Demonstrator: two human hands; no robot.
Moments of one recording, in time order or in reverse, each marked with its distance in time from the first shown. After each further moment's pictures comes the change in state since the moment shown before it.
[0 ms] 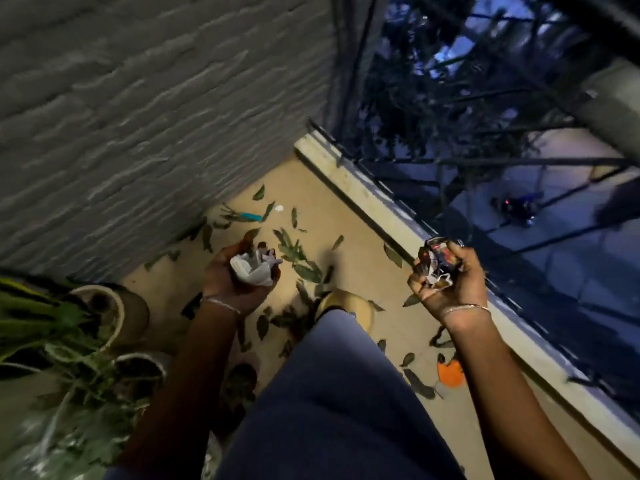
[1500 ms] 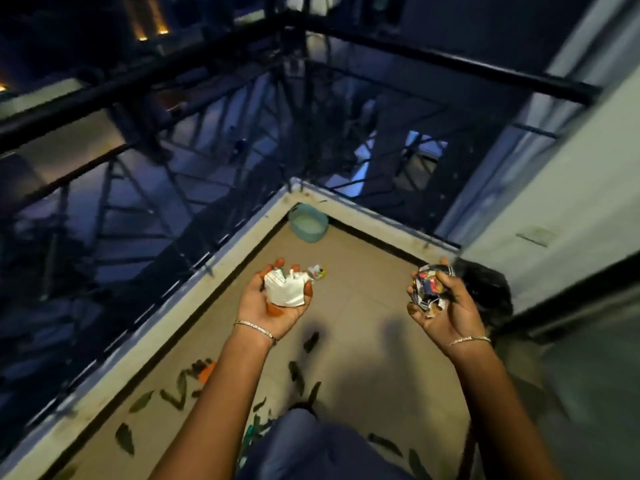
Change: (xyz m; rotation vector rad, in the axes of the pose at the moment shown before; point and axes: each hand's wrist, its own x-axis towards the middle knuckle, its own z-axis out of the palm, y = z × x) left_hand -0.311 -0.850 0.036 1.216 -0.495 -1.140; right_hand -0.667 0.126 -0.586 1.008 0.984 -1.139
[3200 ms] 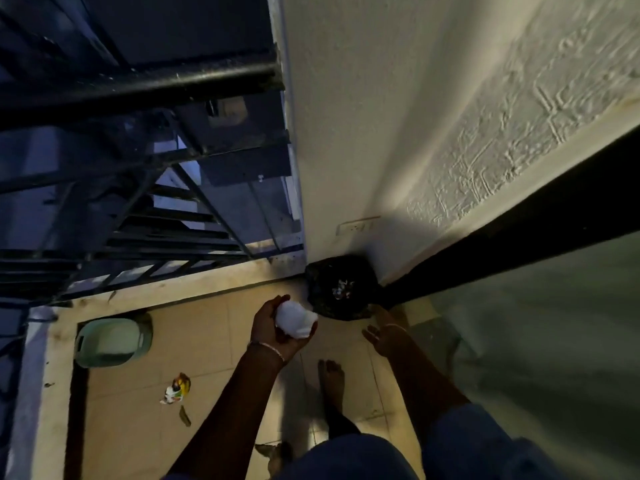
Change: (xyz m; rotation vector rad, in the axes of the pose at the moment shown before) left_hand 0.502 -0.436 0.361 0.702 0.170 -0.679; right_hand 0.368 -0.286 -0.366 0.226 1.016 0.233
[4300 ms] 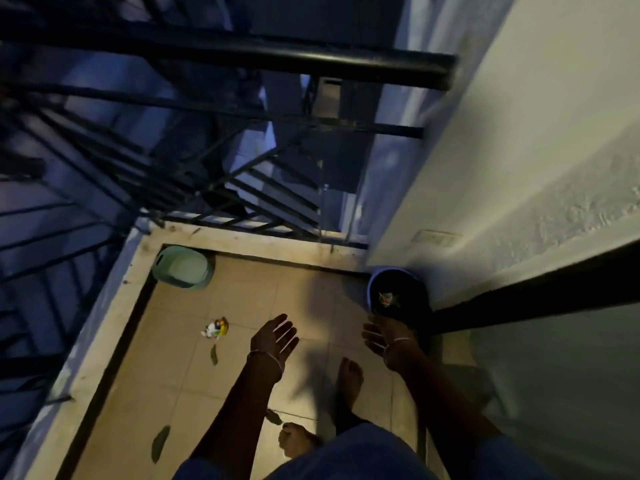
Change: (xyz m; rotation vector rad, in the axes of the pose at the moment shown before) left_hand -0.069 -0.022 -0.181 -0.101 0.325 0.307; right_hand -0.077 0.089 0.047 -0.511 -0.227 -0.024
